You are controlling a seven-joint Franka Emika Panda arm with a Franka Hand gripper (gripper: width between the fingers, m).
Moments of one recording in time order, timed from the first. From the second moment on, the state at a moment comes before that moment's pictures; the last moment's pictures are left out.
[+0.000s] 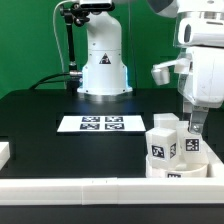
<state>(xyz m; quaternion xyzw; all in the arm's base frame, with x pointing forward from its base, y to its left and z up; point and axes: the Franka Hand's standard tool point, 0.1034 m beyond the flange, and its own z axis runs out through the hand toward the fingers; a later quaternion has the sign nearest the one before) 0.617 0.102 0.087 0.76 0.65 0.01 0.08</state>
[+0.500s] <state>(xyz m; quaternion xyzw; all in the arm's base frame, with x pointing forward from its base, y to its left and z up) 0.618 0.100 0.087 0.76 0.64 0.01 0.08</state>
